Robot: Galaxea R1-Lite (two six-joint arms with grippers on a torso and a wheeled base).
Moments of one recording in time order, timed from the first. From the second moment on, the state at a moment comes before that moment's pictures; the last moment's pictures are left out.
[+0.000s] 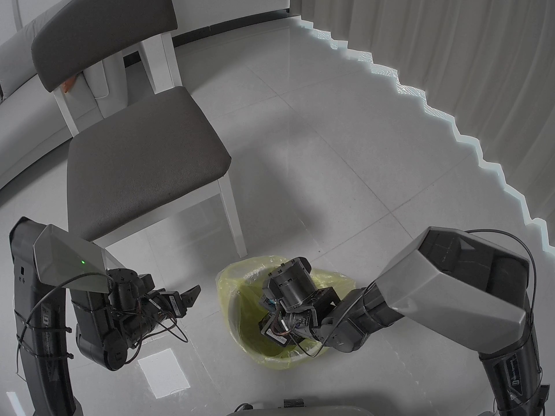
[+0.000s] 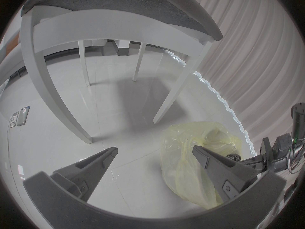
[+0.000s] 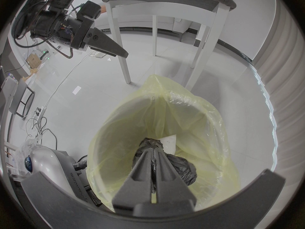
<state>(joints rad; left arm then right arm) -0.18 2.36 -0.37 -1.55 -0.10 -0.30 0.82 2.46 -1.32 -0.35 -0.18 -0.31</state>
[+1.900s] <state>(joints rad) -0.26 2.43 -0.49 -1.55 -0.06 -0.33 0.43 2.41 -1.28 -0.39 -0.18 -0.29</state>
